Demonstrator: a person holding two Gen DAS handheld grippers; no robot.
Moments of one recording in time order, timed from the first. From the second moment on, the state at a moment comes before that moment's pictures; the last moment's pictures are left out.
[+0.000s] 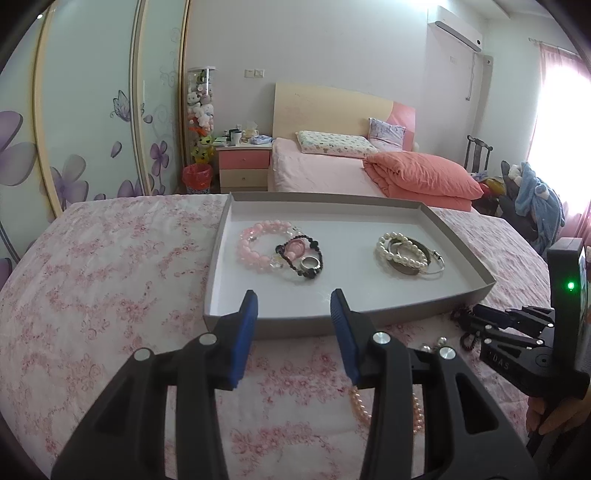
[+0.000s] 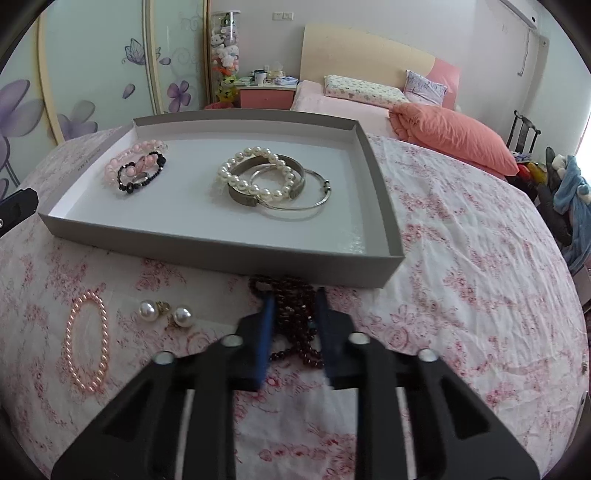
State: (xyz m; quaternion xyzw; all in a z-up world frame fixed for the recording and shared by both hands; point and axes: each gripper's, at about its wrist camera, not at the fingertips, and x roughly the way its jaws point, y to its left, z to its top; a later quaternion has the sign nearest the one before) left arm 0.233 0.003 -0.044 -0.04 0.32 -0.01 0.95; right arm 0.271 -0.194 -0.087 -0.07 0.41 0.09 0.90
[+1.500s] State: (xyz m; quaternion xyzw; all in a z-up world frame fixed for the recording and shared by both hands) left arm 0.272 -0.111 -0.099 0.05 0.43 -0.12 0.89; right arm 0.204 -0.243 -0.090 0.03 0.42 0.10 0.90
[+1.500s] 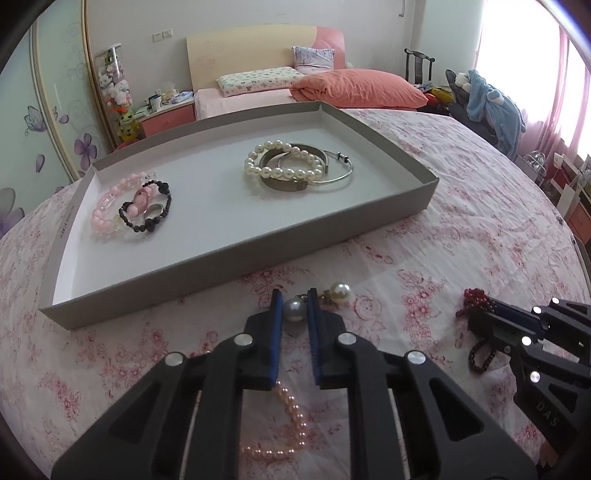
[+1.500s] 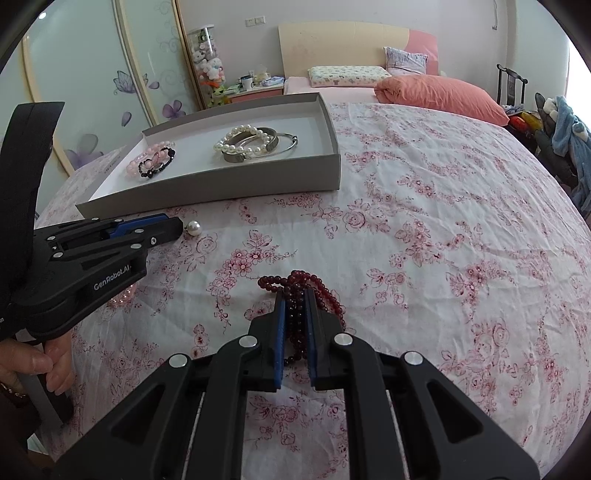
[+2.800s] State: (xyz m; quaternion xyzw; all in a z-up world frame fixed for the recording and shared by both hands) left arm 0.187 0.026 -0.069 -0.08 0.39 -0.03 0.91; right arm 0.191 -0.210 -0.084 0.02 0.42 0.12 0.90
